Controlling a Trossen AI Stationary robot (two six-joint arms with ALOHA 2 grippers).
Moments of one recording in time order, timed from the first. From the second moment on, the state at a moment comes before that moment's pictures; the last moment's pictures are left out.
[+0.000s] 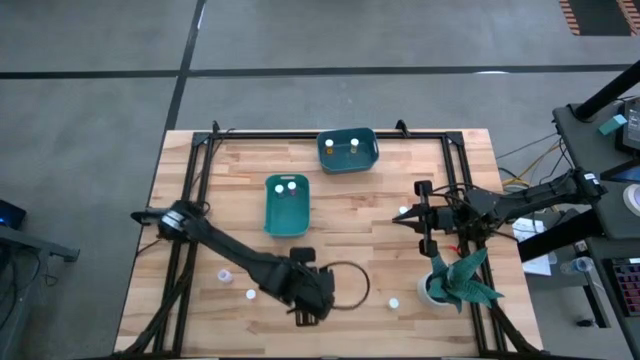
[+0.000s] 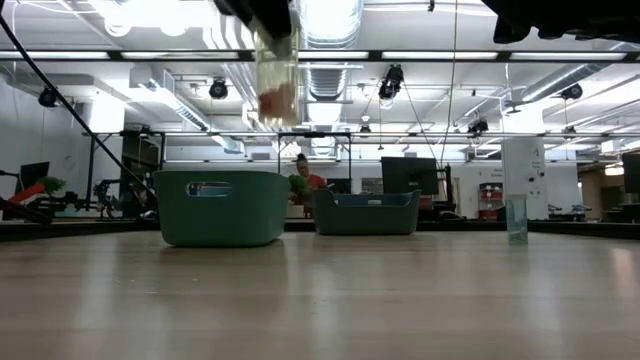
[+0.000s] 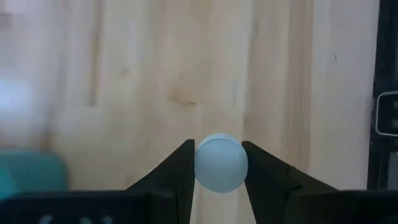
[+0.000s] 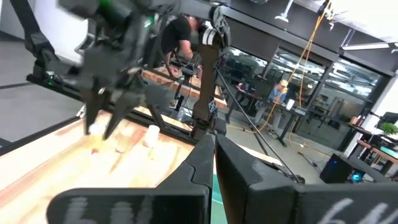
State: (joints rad) left arm -0.49 2.01 1.88 -1.08 -0.24 -0.53; right arm 0.21 0.65 0.27 0.48 0.06 -0.39
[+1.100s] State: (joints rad) left arm 0.01 1.56 1.34 -1.00 -0.28 -0.25; right arm 0.21 0.65 0.27 0.47 0.13 -0.42
